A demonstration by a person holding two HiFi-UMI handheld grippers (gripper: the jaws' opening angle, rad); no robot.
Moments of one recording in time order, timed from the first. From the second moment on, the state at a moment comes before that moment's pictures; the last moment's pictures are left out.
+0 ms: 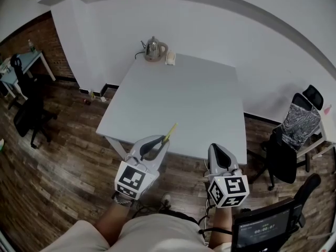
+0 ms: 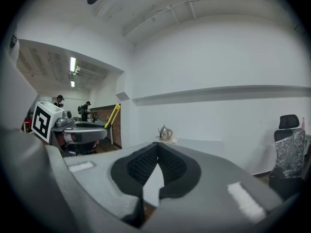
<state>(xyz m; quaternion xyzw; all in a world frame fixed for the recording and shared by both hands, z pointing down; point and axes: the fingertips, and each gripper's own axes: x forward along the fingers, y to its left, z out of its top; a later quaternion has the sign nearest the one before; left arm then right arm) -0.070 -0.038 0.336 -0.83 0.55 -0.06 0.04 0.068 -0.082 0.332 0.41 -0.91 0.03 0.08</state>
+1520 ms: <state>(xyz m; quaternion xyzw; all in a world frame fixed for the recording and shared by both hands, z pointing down) -0.071 -0.128 0.338 -0.82 0.56 -0.07 0.03 0.067 -0.170 0.340 0.40 -0.91 0.04 0.09</state>
